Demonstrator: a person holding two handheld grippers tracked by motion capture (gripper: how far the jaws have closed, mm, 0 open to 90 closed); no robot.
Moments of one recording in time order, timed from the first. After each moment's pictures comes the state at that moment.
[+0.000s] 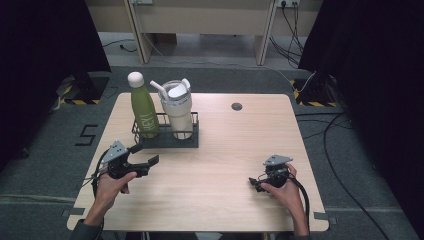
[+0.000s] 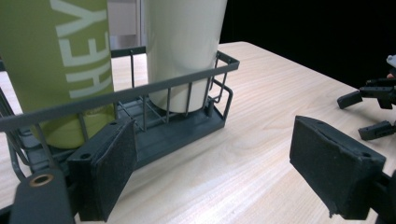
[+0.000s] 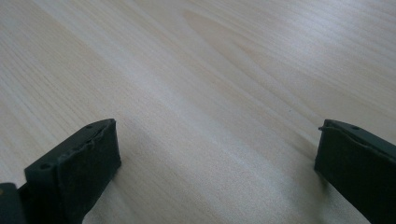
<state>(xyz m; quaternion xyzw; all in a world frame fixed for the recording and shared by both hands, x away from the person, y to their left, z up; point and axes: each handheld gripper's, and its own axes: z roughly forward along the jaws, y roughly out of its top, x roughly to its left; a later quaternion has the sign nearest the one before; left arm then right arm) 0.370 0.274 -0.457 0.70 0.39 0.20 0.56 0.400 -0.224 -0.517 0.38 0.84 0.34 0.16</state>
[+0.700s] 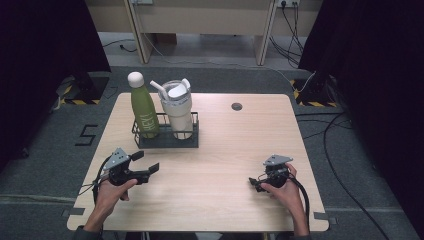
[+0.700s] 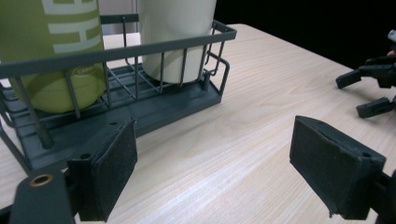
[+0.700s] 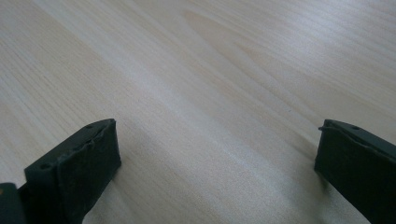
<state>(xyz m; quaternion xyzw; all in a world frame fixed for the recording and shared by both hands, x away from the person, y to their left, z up) 0.359 0.275 -0.476 0.71 0.40 0.19 0.54 0.399 -0.224 -0.517 0.38 0.84 0.34 0.16</state>
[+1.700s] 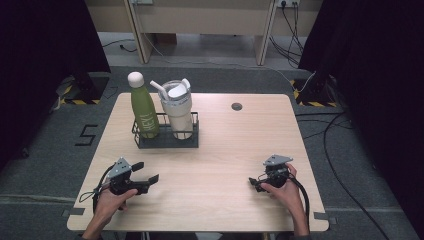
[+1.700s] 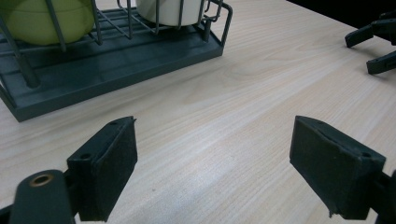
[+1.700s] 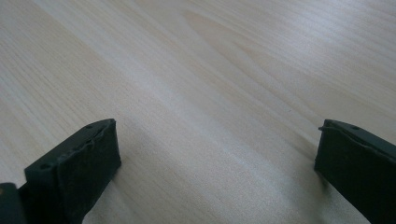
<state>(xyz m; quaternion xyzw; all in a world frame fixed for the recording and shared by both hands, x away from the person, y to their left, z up) 0.347 0.279 -0.506 0.74 0.41 0.17 0.51 0.400 -0.224 -0.517 0.38 0.84 0.34 0.16</state>
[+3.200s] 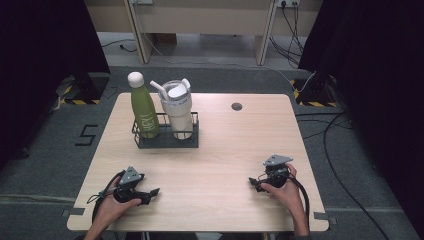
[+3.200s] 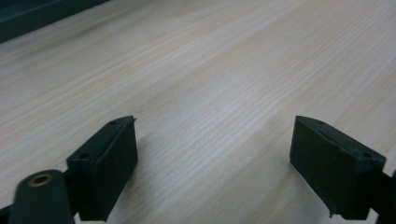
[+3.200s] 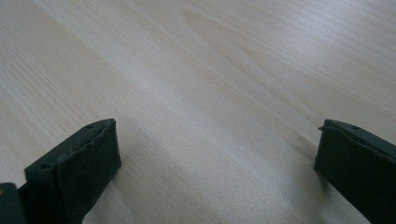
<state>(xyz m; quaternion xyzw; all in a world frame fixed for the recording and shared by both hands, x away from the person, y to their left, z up) 0.335 0.268 -0.524 0.82 0.39 0.17 0.38 0.399 -0.224 -0.517 0.38 0.84 0.34 0.16</state>
